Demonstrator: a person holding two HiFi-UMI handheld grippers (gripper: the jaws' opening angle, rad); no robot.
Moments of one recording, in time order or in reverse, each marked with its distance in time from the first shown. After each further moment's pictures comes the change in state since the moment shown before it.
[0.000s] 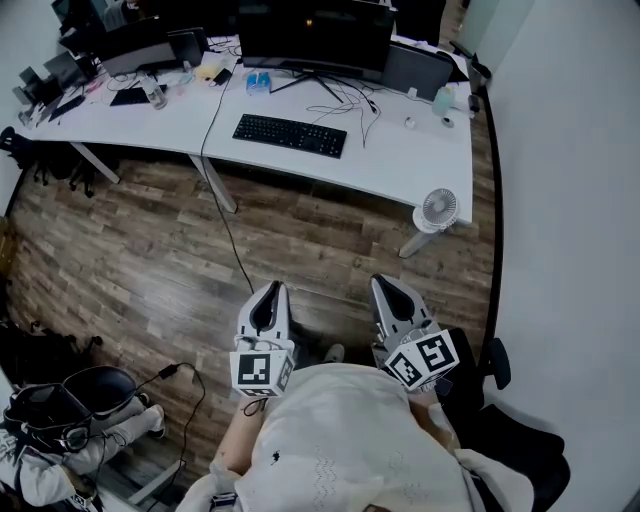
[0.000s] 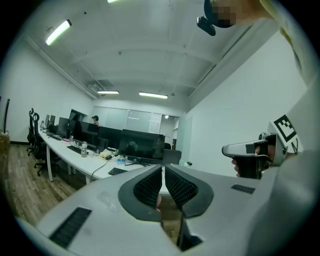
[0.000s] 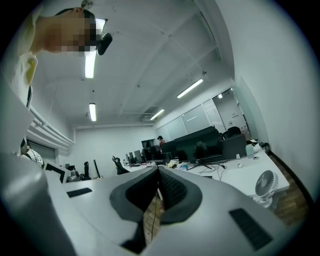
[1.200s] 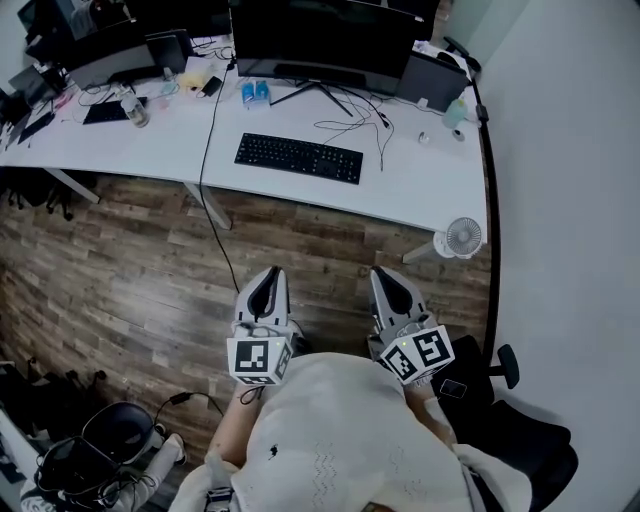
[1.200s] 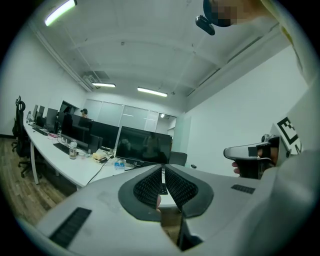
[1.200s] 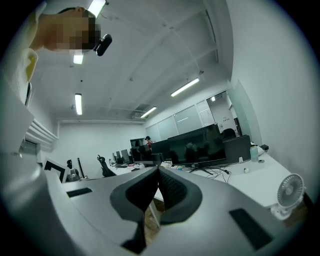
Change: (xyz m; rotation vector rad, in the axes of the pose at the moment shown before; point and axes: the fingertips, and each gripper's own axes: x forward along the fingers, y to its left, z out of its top) left arm 0.136 0.161 0.031 -0.034 0.010 -0.111; right arm 0.196 0.002 0.011 -0.019 -0.001 -0.134
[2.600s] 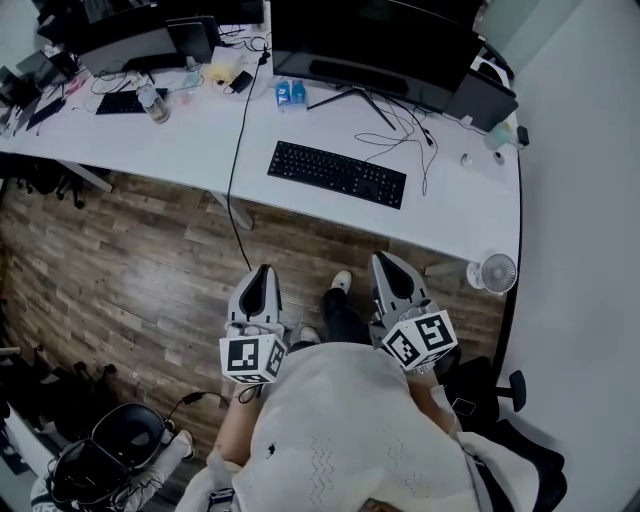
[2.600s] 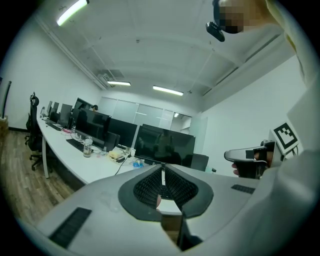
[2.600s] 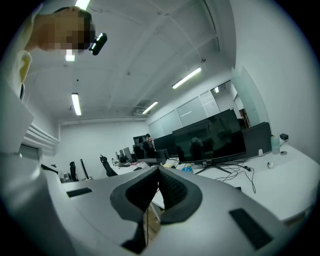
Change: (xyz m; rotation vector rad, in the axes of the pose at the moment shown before) left arm 0.051 0.147 0.004 -0.085 0.009 0.141; right arm 0.167 0.004 -0.009 0.044 0.053 0.053
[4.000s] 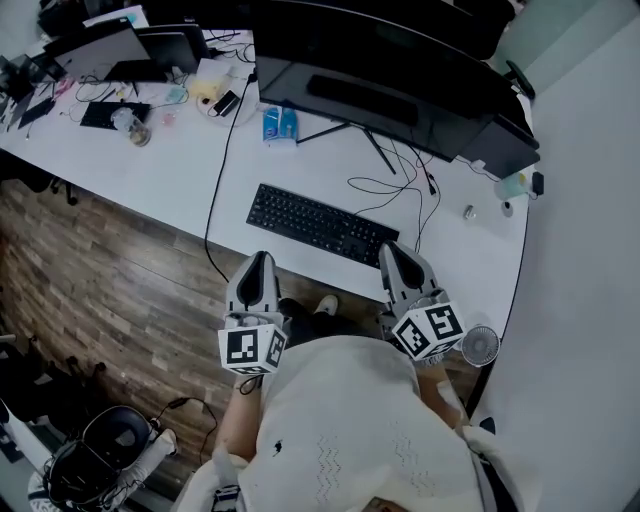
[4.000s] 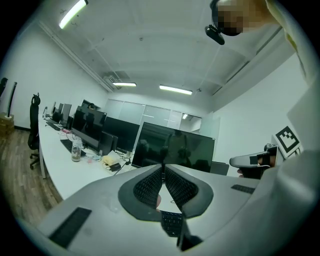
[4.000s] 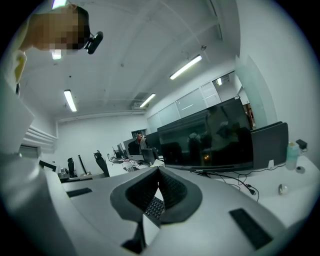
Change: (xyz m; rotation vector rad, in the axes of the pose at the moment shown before) left arm 0.215 0.005 0.036 -0.022 -0.035 0.102; right arm 0.150 -0.173 0.065 -0.006 0.085 0.020
